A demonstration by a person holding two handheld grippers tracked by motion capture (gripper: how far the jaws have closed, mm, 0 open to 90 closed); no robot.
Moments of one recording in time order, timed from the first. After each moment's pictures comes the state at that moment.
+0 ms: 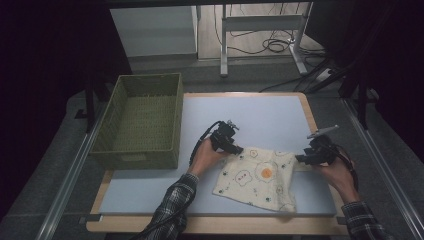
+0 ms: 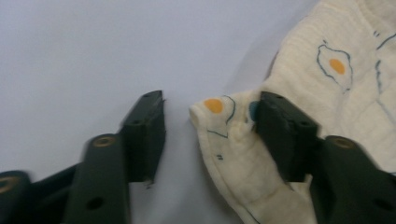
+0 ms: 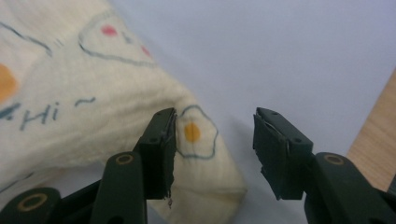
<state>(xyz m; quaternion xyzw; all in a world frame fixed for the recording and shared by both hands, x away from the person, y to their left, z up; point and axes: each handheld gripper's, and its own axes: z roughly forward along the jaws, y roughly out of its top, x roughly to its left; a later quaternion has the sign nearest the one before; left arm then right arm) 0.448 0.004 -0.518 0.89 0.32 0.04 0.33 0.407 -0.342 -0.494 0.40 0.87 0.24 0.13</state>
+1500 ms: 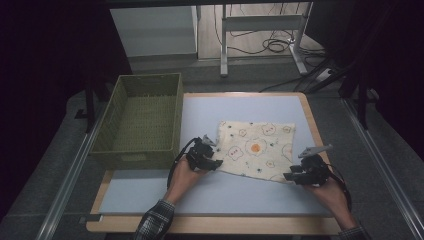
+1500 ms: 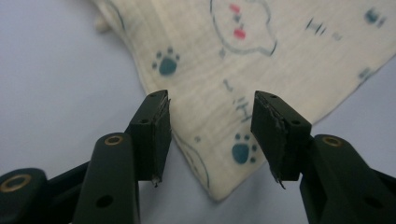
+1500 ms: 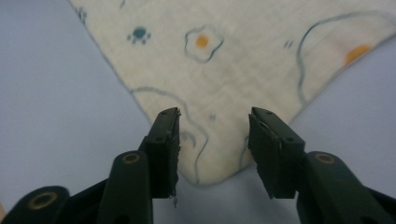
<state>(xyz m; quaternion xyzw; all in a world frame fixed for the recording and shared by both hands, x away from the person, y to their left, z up) 0.374 0.067 -0.529 0.86 0.36 0.09 0.34 0.342 -0.307 -0.502 0.37 0.87 0.30 0.08</state>
